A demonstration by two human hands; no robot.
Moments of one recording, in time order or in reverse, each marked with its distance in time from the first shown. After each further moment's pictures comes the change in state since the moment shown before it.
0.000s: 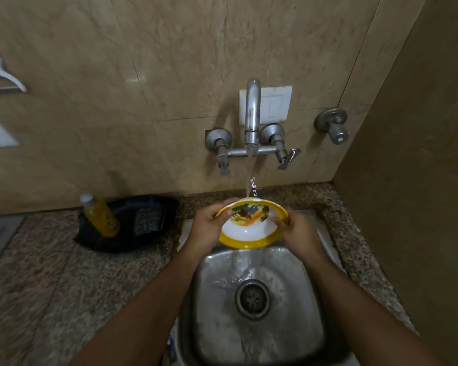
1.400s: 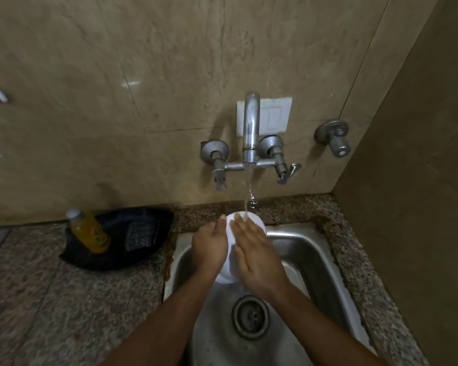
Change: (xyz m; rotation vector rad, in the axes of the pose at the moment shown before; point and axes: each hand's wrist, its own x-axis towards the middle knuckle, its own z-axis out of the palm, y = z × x) left_hand 0.011 -0.004 0.031 0.423 0.393 -0.198; right_hand -0.020 -0.040 0.048 -0.120 -0.075 -0.462
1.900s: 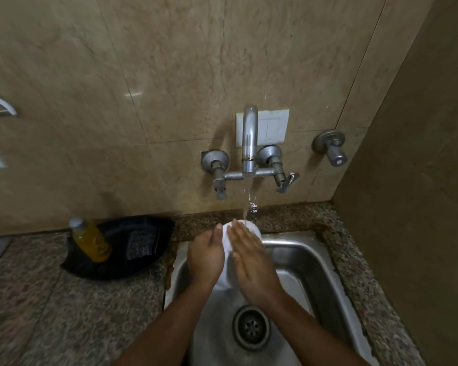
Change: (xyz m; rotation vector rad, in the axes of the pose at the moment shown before) left_hand 0.000 -0.006 -0.007 0.007 0.069 0.062; right_hand 0.004 -0.013 0.009 0.152 0.051 0.023
